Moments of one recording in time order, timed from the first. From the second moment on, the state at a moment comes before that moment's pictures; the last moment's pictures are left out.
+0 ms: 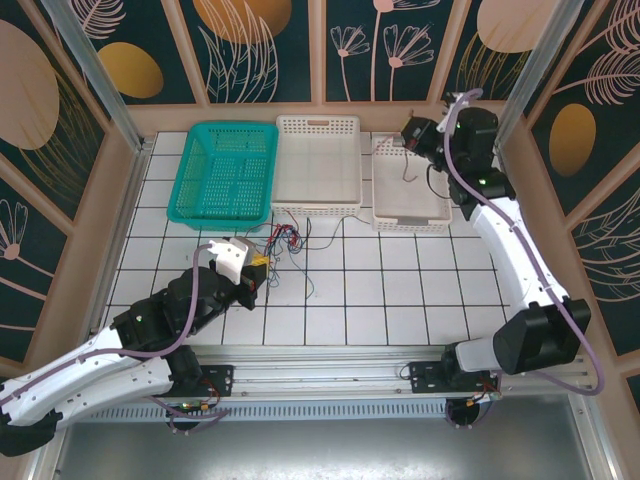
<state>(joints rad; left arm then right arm) -1.05 0.60 0.69 -0.43 -0.35 -0.30 0.22 1.37 1.39 -0.22 -0.29 0.65</state>
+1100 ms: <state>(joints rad) -1.05 0.66 0.69 -0.43 -0.35 -0.30 0.43 2.11 1.70 -0.26 -0.38 0.64</state>
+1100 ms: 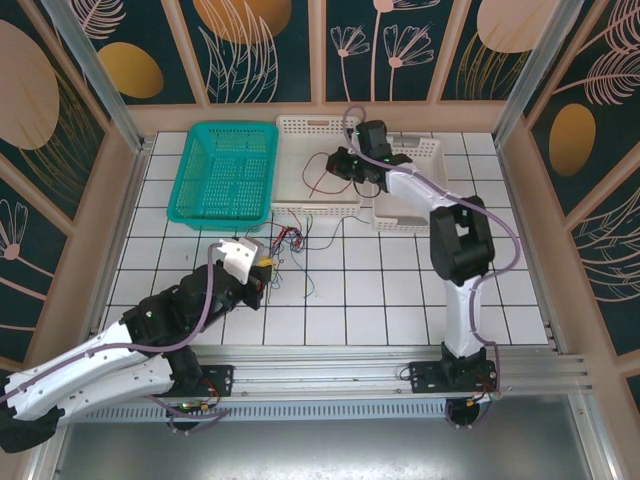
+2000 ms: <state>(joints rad) -1.05 0.72 0.69 -0.44 -0.35 -0.30 0.50 2.33 2.24 -0.63 -0.12 0.48</state>
